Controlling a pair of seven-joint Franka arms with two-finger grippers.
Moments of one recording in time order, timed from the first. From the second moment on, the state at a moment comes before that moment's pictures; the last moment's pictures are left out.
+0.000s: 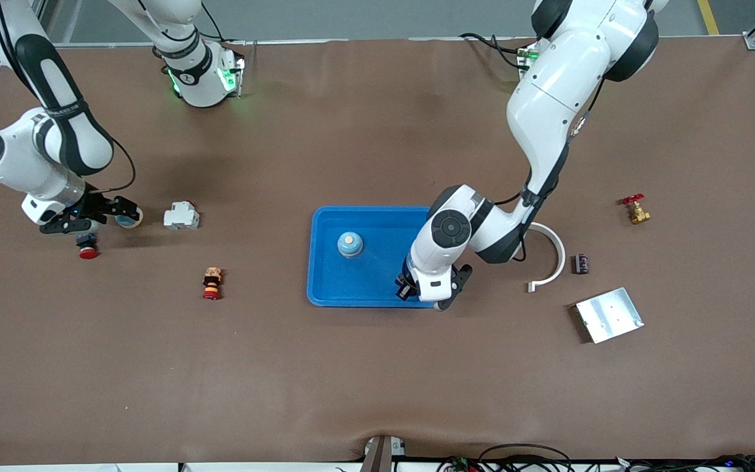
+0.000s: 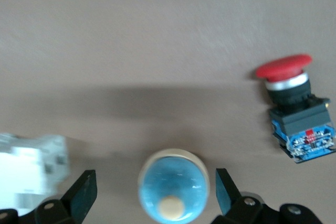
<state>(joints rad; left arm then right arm) -0.44 0.91 -0.23 -1.40 0.11 2.45 -1.58 -0.37 0.19 0.05 -2.41 0.13 2.53 -0.44</state>
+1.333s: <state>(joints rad) -0.20 0.34 -0.26 -1.84 0.07 2.01 -0.75 0.12 0.12 0.07 -2.08 0.10 2.21 0.51</state>
